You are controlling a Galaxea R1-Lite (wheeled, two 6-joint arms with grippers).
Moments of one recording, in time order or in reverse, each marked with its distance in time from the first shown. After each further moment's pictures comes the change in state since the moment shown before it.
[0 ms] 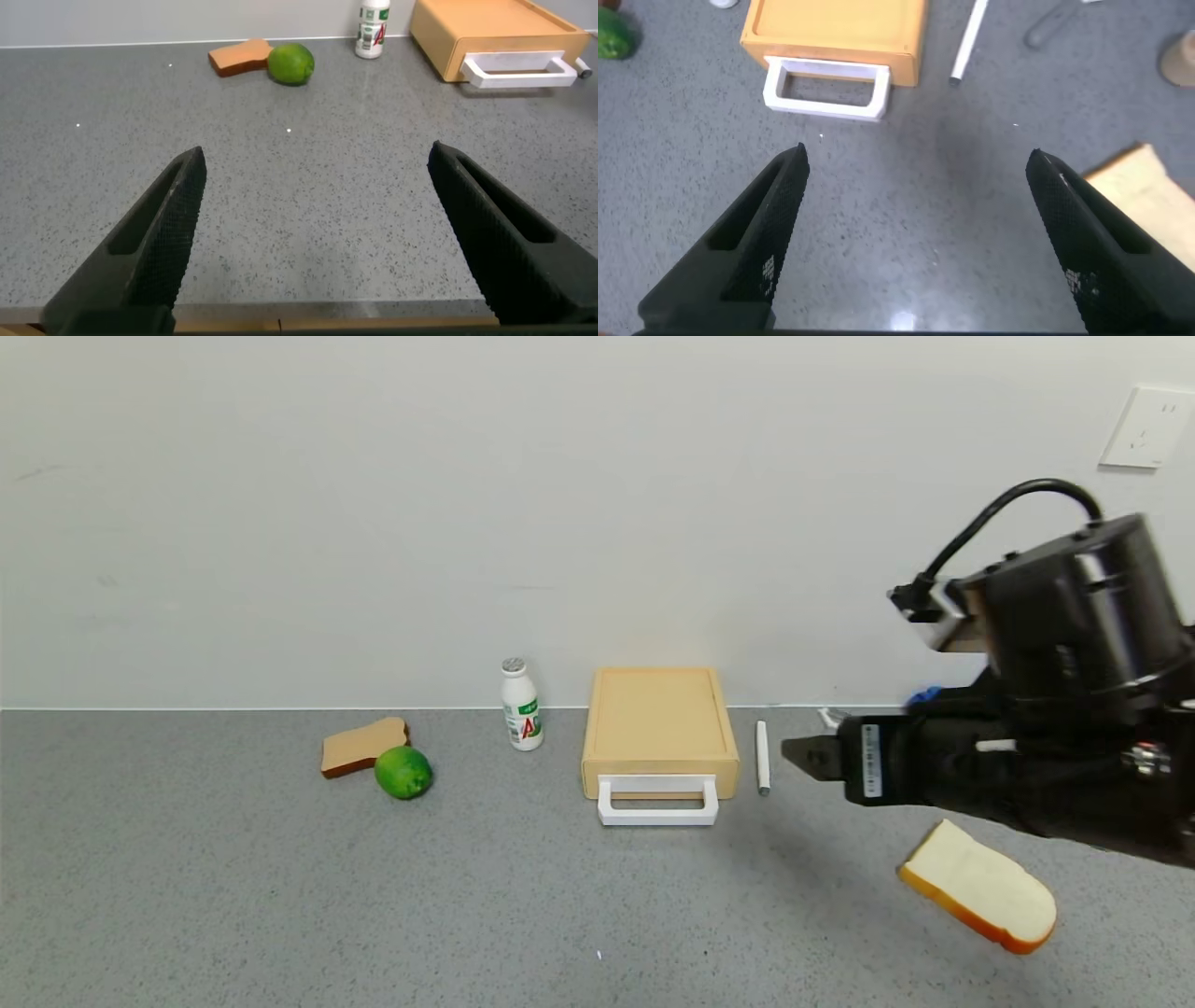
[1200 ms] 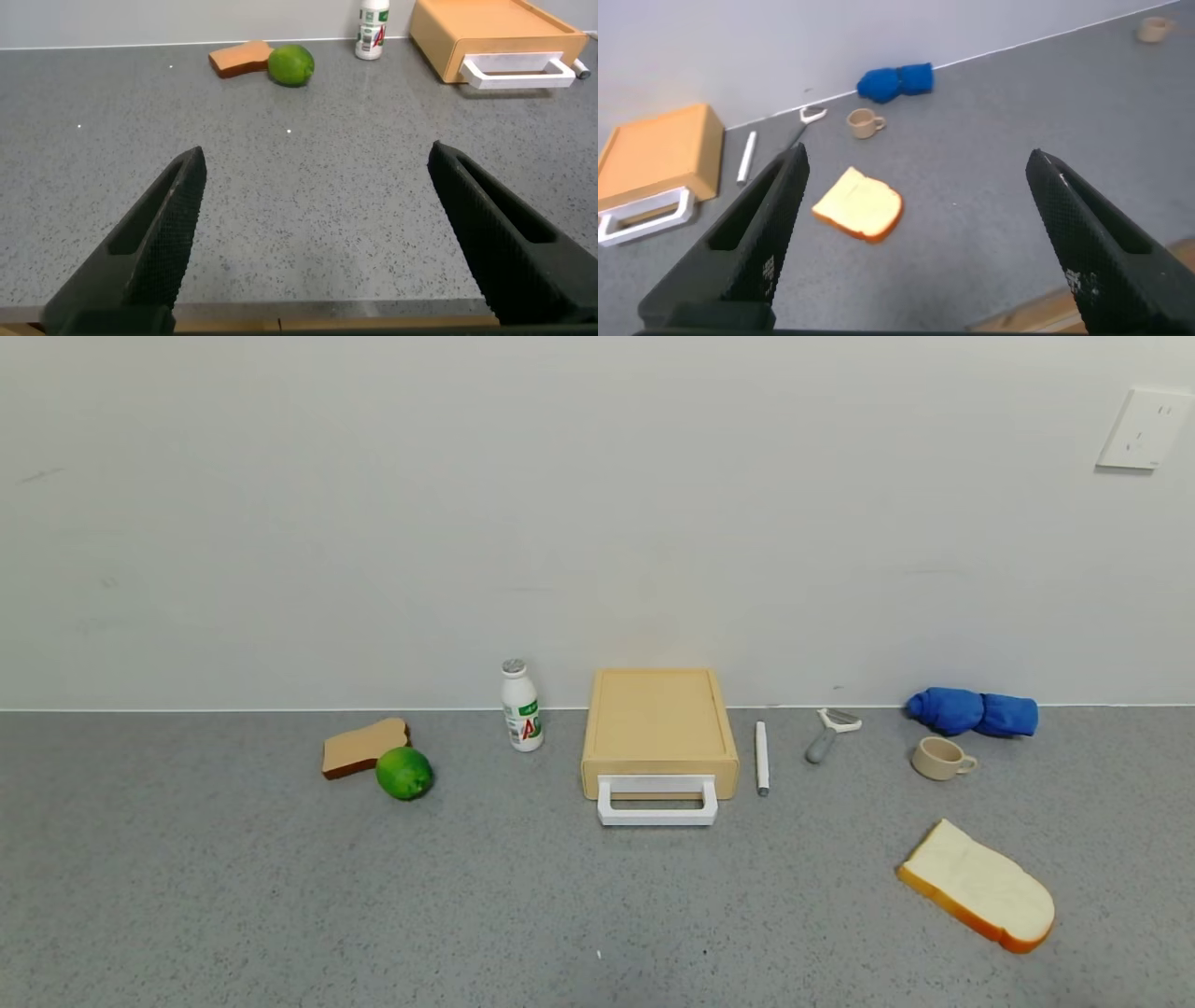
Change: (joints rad) left arm 0.000 0.000 0.000 0.000 0.000 0.000; right arm -0.620 -1.105 0.424 0.152 0.010 -0.215
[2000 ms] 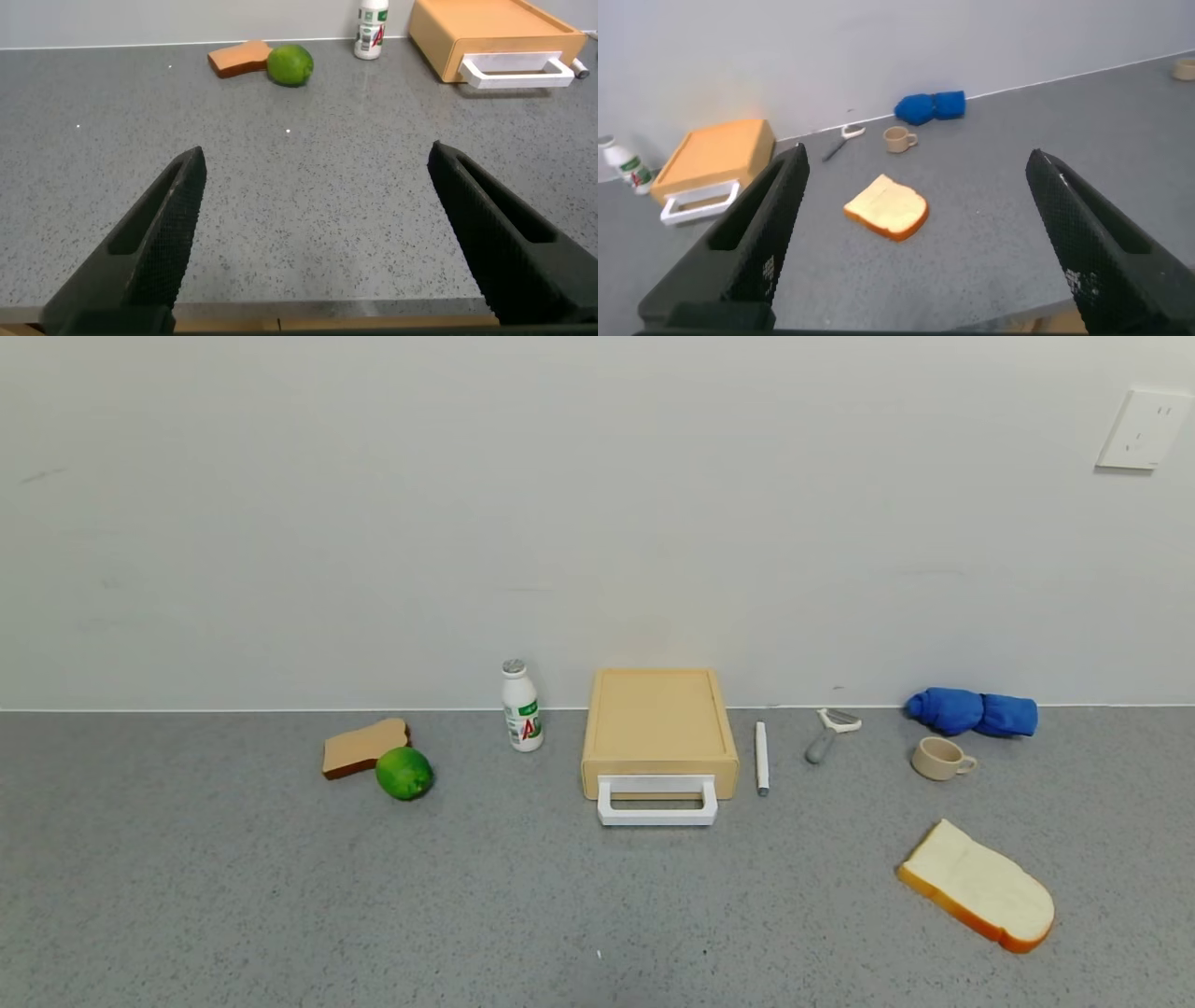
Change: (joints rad) left arm 0.000 0.000 0.000 0.000 0.000 0.000; right arm -0.069 -0.306 0.064 0.076 0.206 -0.034
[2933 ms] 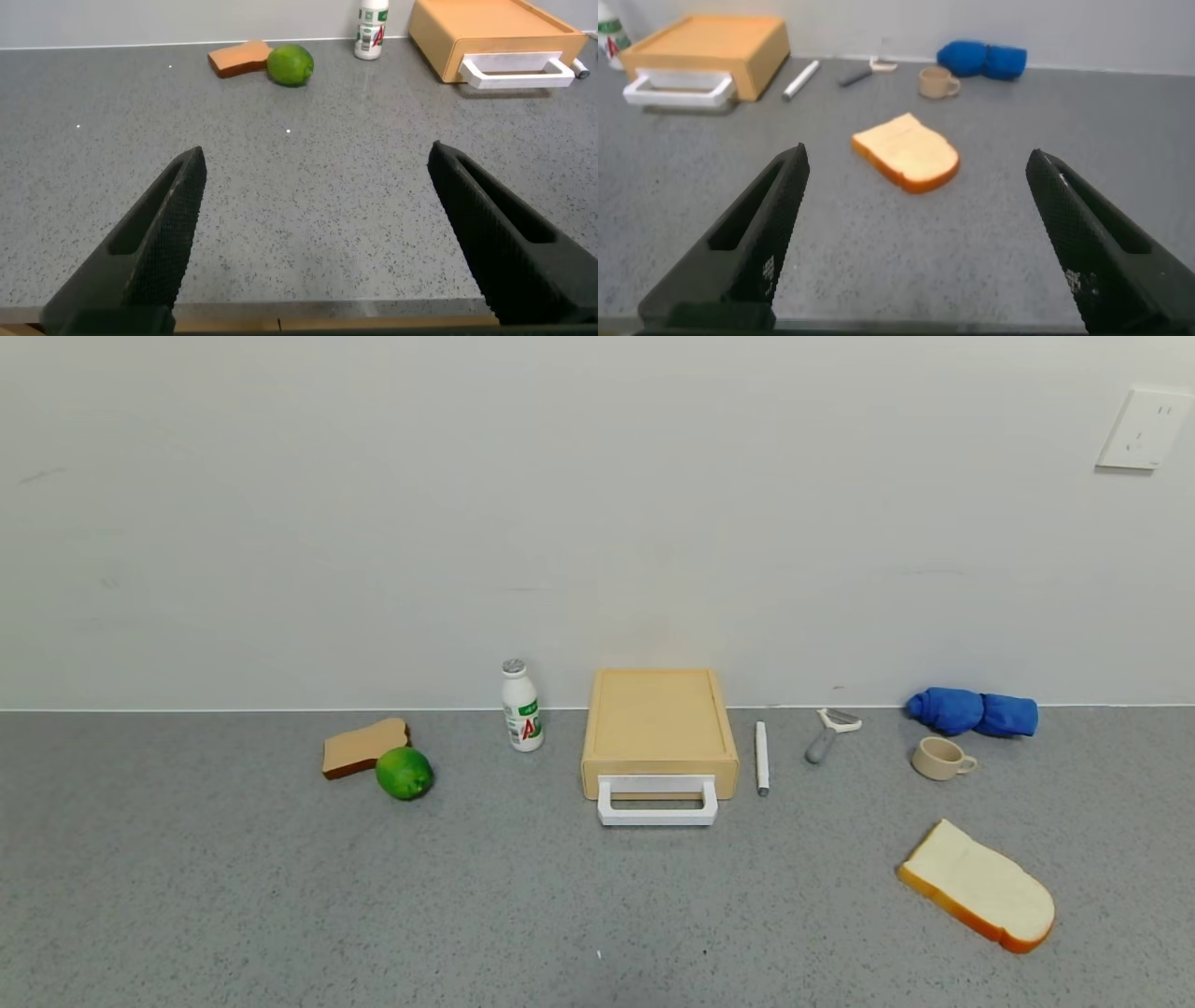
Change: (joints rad) left arm 0.000 0.000 0.000 0.000 0.000 0.000; right arm 0.001 -0.161 0.659 -0.455 0.166 -0.182
